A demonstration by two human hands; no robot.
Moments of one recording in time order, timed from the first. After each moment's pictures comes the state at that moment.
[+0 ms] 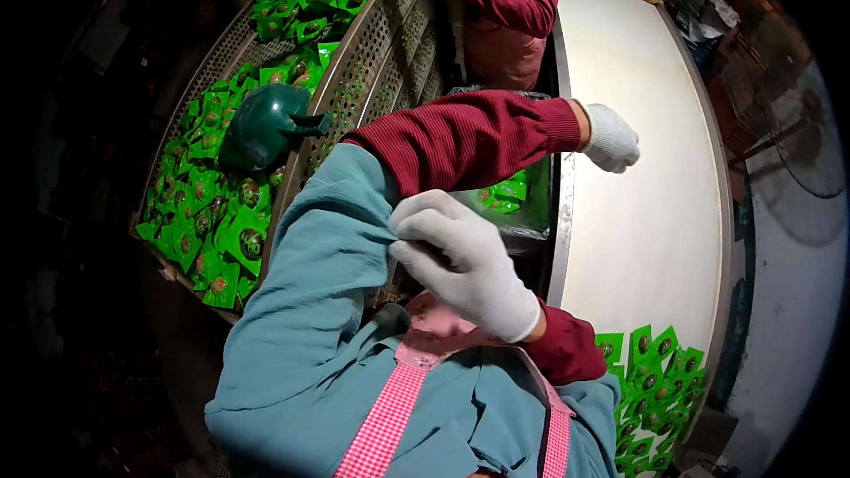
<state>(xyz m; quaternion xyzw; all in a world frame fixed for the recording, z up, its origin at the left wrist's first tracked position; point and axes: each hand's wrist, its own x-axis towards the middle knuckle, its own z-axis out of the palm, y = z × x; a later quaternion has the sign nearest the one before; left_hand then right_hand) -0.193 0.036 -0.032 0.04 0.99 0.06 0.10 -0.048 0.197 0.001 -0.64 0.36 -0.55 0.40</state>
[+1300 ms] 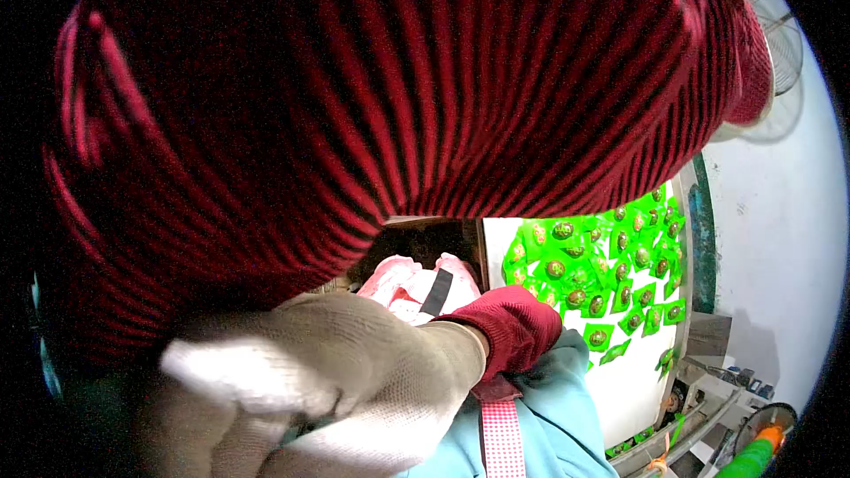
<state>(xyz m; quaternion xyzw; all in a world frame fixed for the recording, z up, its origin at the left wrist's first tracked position) -0.270 0.093 -0.028 0.11 0.99 0.06 0.04 -0.045 0.240 0.027 -0.41 -0.11 -0.57 0.71</state>
